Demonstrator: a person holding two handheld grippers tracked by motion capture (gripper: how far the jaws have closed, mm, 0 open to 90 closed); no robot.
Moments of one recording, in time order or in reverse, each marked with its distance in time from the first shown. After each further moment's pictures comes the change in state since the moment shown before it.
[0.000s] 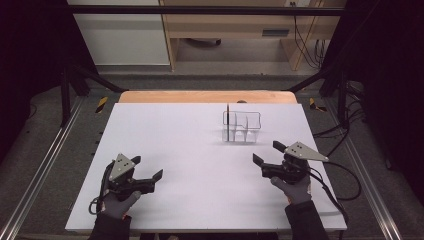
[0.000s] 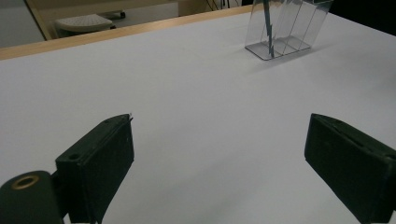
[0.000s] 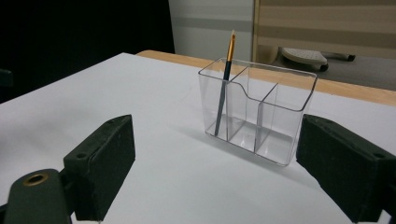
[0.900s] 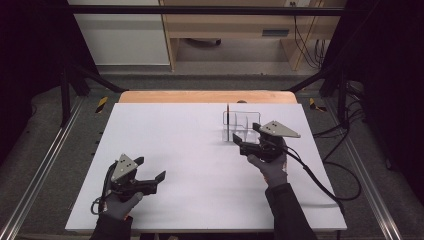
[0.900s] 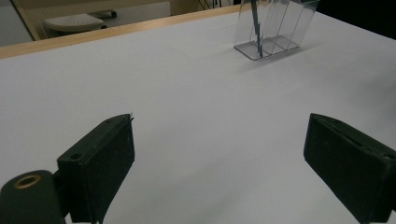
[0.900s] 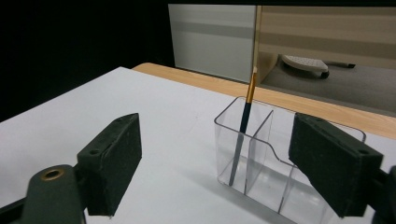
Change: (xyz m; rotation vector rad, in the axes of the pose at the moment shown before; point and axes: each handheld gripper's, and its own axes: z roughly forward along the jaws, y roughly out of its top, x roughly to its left) left arm -0.007 0.002 0.002 0.005 -0.030 0.008; right arm 0.020 0.042 0.059 -0.006 -0.016 -0.012
